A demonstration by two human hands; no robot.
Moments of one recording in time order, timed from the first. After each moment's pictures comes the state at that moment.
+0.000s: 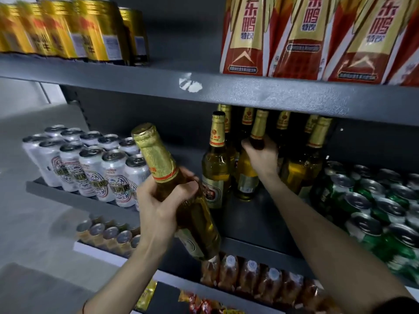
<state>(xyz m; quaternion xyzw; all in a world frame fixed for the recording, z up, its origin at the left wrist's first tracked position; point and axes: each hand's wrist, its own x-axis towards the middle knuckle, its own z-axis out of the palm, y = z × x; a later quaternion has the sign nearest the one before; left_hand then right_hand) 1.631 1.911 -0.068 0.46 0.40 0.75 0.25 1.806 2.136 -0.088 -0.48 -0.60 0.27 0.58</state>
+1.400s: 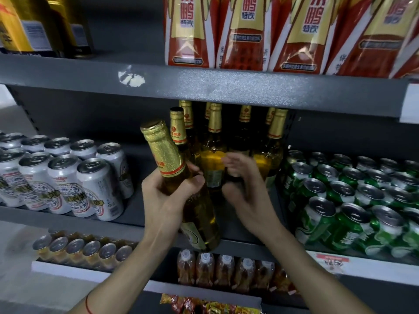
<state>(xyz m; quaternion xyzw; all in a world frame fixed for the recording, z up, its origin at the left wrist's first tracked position) 1.690 1.945 -0.070 0.52 0.35 0.72 0.31 1.865 1.988 -0.090 -0.30 -0.73 0.29 0.54</state>
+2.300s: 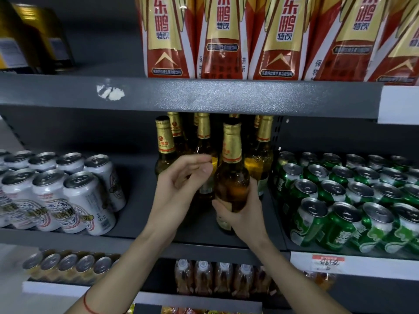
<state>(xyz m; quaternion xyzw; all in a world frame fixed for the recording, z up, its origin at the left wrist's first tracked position) 1.704 1.960 -0.044 0.58 0.37 0.60 0.40 1.871 2.013 -0.151 -0.43 -0.63 0.31 0.57</state>
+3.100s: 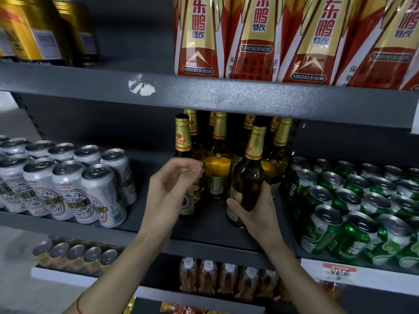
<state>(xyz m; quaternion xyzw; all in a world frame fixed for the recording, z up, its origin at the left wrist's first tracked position) 1.673 1.953 -0.053 0.53 0.39 0.65 0.38 1.884 2.027 -0.166 -0.54 -0.66 0.23 0.47</state>
